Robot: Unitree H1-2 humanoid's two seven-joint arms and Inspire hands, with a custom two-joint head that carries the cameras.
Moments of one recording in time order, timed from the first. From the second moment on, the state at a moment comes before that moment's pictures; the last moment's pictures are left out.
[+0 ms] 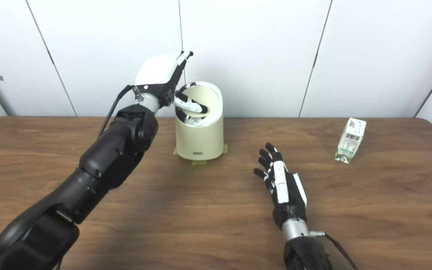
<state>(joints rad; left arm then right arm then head) -0.88 0.19 -0.45 0.44 0.80 0.35 -0.06 -0.08 0.03 -0.01 -0.08 0.09 0.16 -0.02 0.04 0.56</state>
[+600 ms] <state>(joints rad) -0.59 0.07 -0.04 -0.04 0.42 0.39 0.03 -0.10 0.00 -0.05 -0.07 0.11 0.16 0.00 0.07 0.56</state>
